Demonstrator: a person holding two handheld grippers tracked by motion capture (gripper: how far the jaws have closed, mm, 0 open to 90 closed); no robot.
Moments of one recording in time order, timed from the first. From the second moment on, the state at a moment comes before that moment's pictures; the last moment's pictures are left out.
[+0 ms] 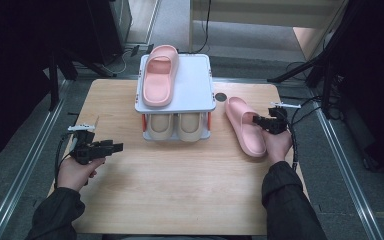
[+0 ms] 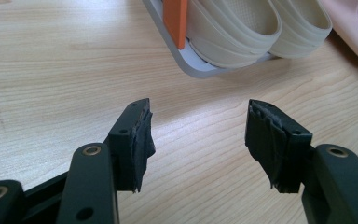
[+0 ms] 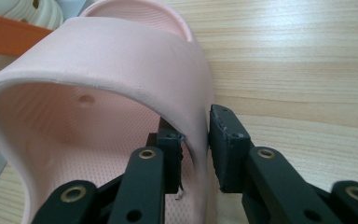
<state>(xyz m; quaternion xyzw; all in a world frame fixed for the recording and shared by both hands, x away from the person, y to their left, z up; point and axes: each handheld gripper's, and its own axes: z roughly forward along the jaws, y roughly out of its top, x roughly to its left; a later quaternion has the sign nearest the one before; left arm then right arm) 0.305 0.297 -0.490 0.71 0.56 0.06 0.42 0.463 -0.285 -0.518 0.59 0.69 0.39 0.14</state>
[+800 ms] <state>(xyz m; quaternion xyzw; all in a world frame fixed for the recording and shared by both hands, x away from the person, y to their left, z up) 0.311 0.291 -0.489 0.72 0.55 0.05 0.42 0.457 -0.272 -0.476 0.60 0.70 0.37 0.14</state>
